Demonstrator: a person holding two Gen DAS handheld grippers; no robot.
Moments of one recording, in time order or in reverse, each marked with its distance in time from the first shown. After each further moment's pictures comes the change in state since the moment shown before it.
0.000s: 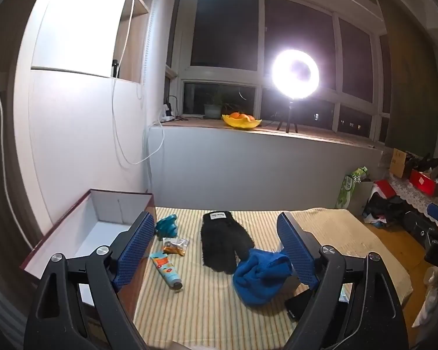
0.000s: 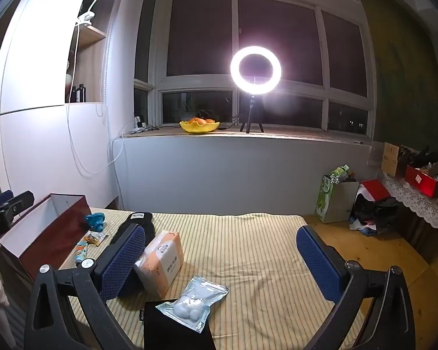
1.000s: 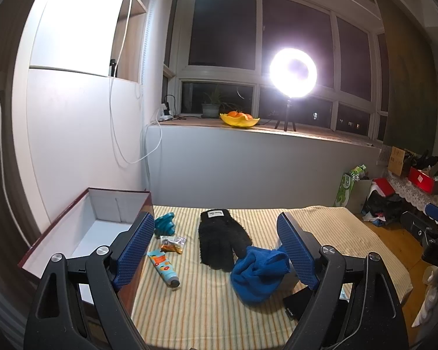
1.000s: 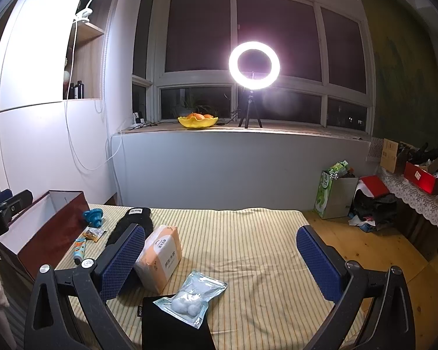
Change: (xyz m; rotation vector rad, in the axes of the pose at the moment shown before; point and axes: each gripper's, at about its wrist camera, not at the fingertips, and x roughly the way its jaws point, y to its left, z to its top) left arm -0.008 -0.013 -0.002 0.046 -0.019 -0.004; right arm 0.002 -0.003 -0.006 0.002 0.013 -0.004
